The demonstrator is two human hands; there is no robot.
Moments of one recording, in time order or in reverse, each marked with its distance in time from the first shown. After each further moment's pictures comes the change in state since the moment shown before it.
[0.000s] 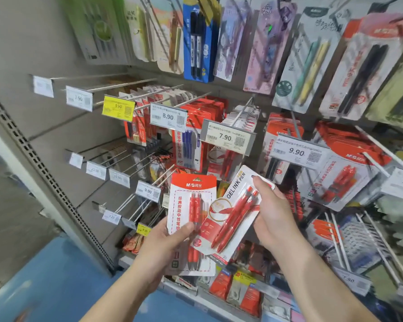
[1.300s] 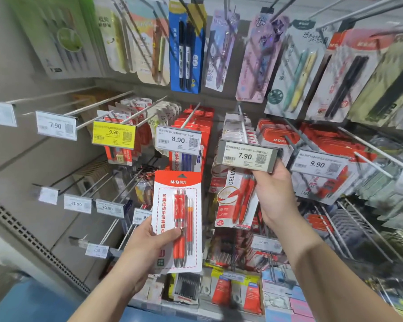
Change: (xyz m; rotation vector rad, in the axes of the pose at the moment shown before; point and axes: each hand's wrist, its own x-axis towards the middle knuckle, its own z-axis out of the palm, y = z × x) left_hand 0.074 0.044 -0.081 0.018 -0.147 -0.069; right_hand 0.022 -0.020 0.072 -0.222 0.122 -0.481
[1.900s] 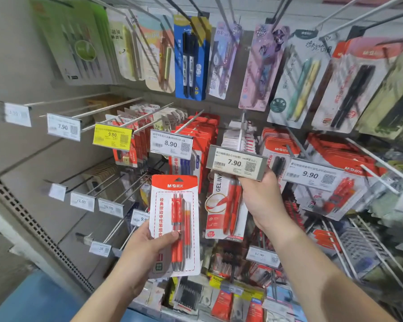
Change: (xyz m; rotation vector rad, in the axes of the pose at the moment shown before) left_hand -0.007 -0.008 0.023 0.030 0.120 0.044; right_hand 0.019 0.007 -0.007 -0.174 -0.167 -0.037
